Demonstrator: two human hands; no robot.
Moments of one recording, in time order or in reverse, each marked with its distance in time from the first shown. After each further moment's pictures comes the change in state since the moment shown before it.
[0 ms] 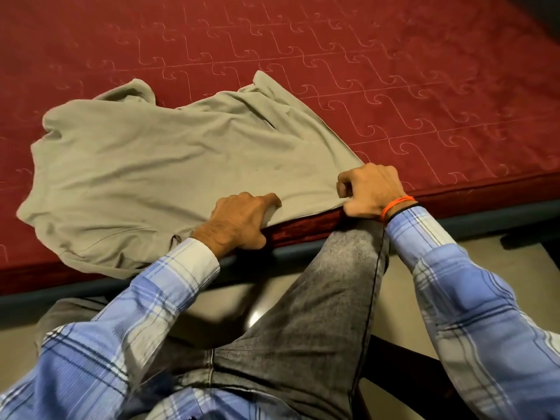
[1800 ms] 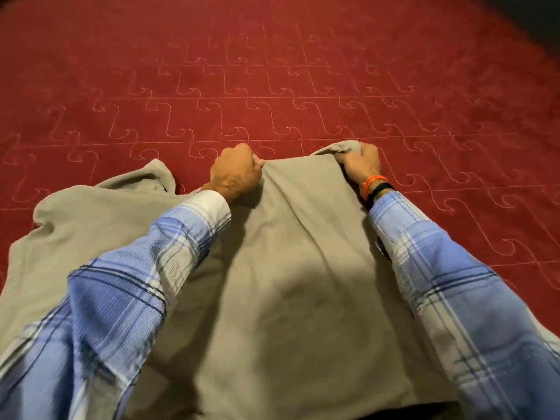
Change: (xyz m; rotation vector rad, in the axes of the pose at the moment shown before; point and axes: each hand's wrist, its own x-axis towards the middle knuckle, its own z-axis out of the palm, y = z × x) left_hand 0.240 -0.156 -0.131 -0.485 0.483 -0.426; right_hand 0.338 -0.020 -0.018 1.049 0.300 0.405
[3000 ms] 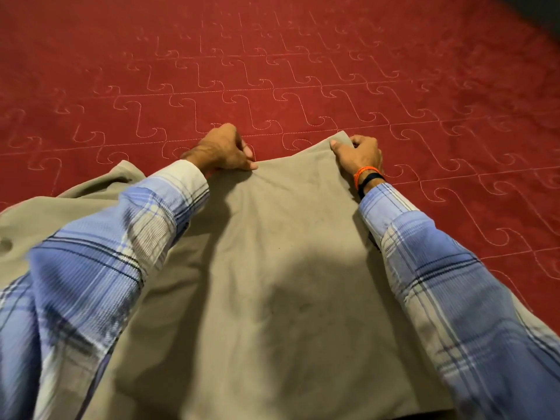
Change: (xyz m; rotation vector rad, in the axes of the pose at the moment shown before) left_hand 0.049 0.022 -0.006 0.024 -0.295 0.066; right_hand 0.022 0.023 -0.015 -0.123 0.176 0.105
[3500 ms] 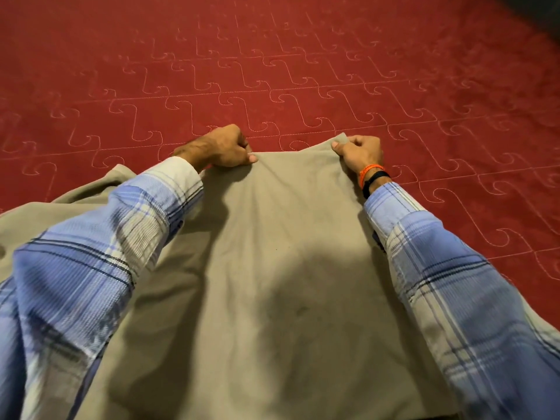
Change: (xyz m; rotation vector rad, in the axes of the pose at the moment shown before) left_hand 0.011 0.003 -0.004 0.079 -0.086 0.097; right_hand 0.017 0.009 0.000 0.164 -0.042 -0.001
